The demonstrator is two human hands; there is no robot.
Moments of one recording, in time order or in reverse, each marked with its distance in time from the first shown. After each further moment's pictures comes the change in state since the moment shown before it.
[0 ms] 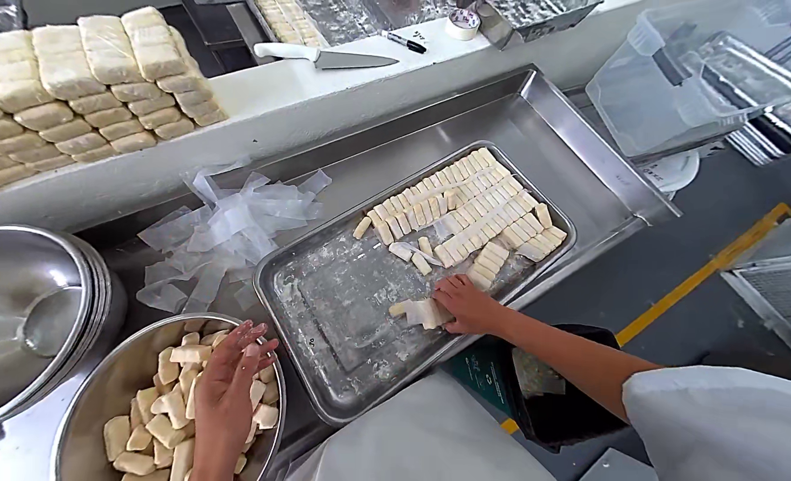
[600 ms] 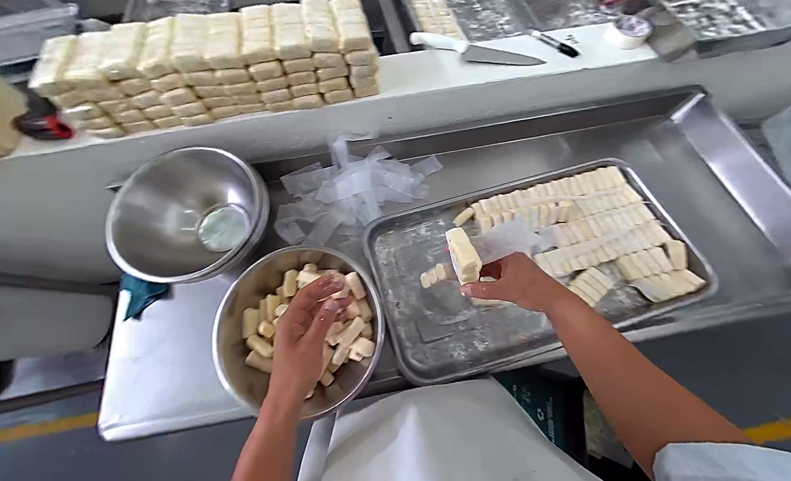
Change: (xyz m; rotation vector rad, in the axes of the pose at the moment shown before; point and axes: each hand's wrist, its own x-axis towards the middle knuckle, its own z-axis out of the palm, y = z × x) left_hand -0.036 0.024 -0.072 -0.112 0.048 0.080; right_hand 0.093 -0.163 -0.137 1.144 0.183 -0.024
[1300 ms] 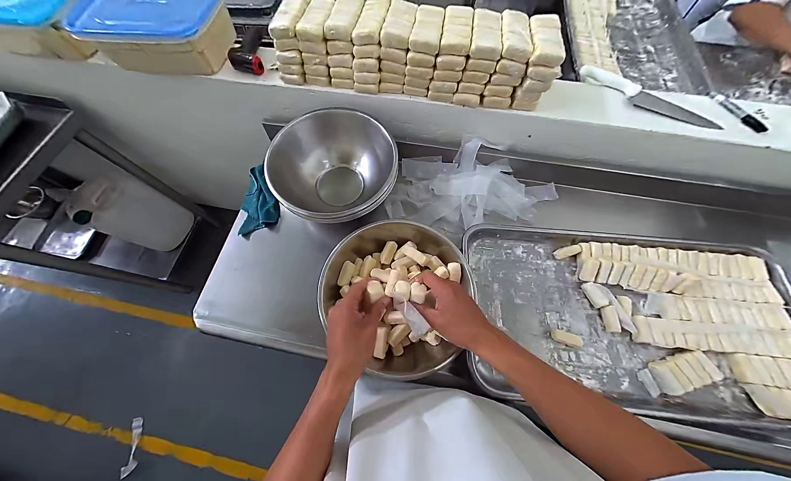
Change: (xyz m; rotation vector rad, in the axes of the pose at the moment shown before) left_hand -0.061 -0.039 -0.083 0.232 0.362 -0.051; right_hand 0.050 -0.027 0.236 -0.466 -0.292 -0.127
